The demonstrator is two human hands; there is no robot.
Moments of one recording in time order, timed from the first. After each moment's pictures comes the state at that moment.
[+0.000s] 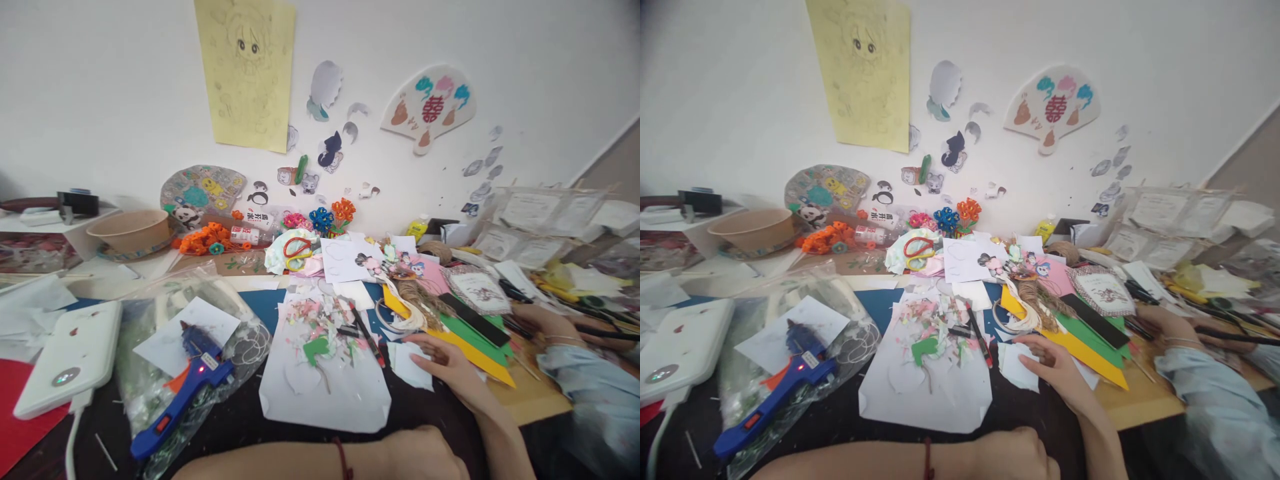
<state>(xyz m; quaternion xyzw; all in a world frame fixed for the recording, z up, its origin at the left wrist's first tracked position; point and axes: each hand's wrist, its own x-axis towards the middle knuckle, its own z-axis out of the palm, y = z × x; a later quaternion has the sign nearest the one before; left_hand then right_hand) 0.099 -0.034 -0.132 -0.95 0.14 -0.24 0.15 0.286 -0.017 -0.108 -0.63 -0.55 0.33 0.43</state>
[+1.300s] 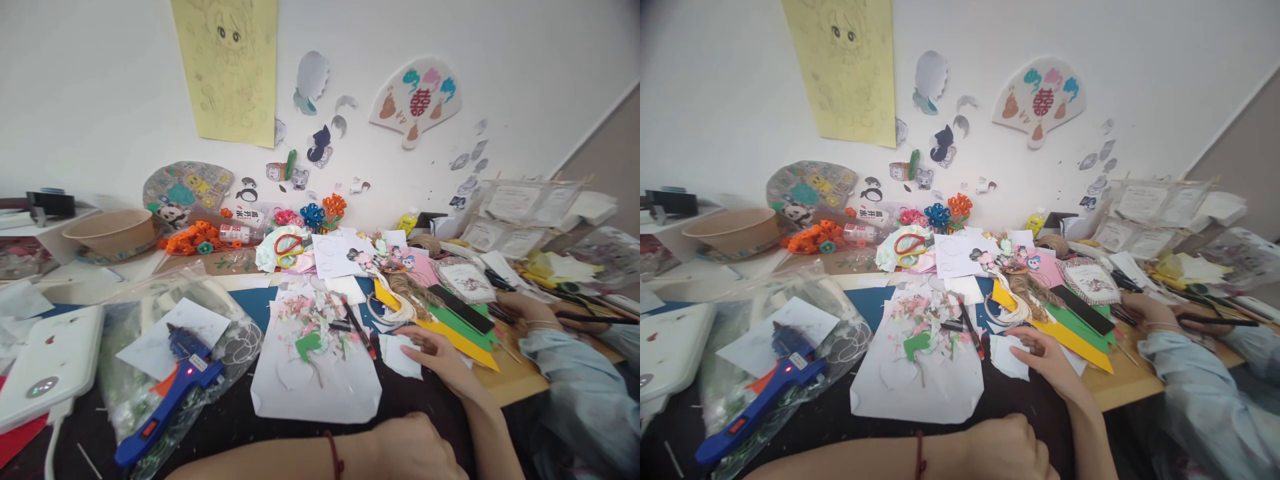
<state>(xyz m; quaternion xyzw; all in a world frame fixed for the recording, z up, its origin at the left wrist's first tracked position) 0.089 -0.035 -0.112 -0.94 0.12 -0.26 0.19 0.285 -0.020 -0.104 -0.63 -0.57 0.33 0.42</state>
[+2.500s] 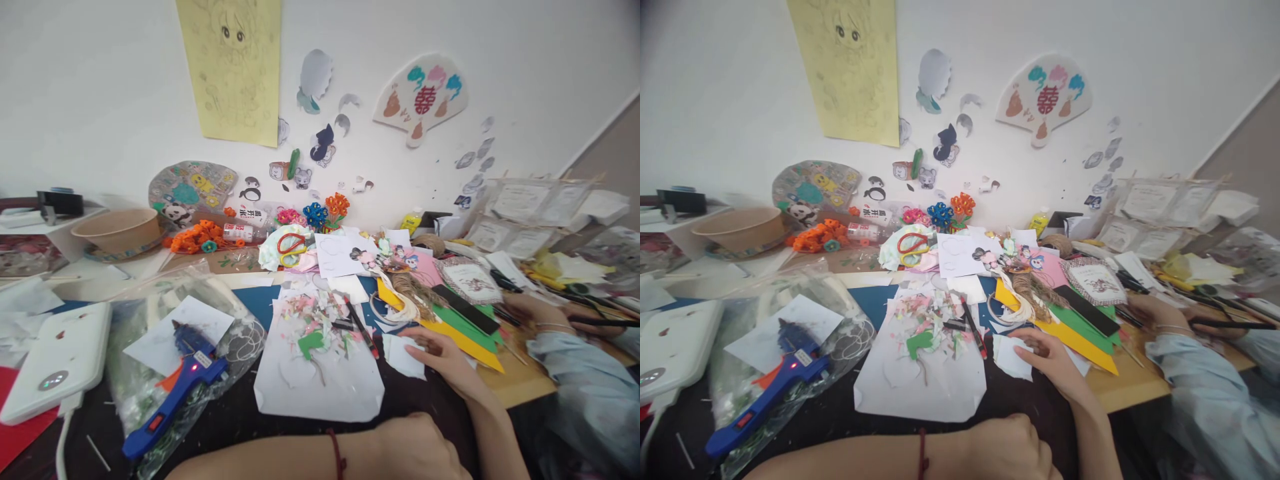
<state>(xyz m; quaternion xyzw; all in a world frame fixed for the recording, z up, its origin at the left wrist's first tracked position) 0.090 -0.037 -0.114 -0.93 0.10 -0.27 0.20 0.281 -0.022 -0.098 -0.64 -0.56 0.32 0.42</state>
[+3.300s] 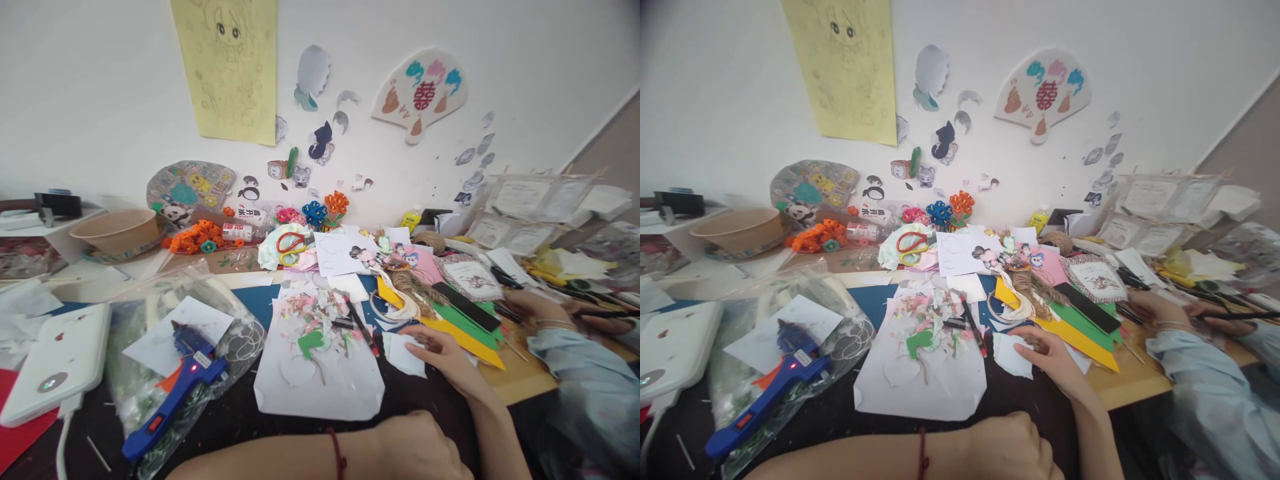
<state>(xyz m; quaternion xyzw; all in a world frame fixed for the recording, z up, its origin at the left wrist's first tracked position) 0.090 -0.037 -0.109 -0.94 0.11 -0.25 0.21 0.282 -0.022 -0.098 -0.66 -0.56 0.30 0.40</state>
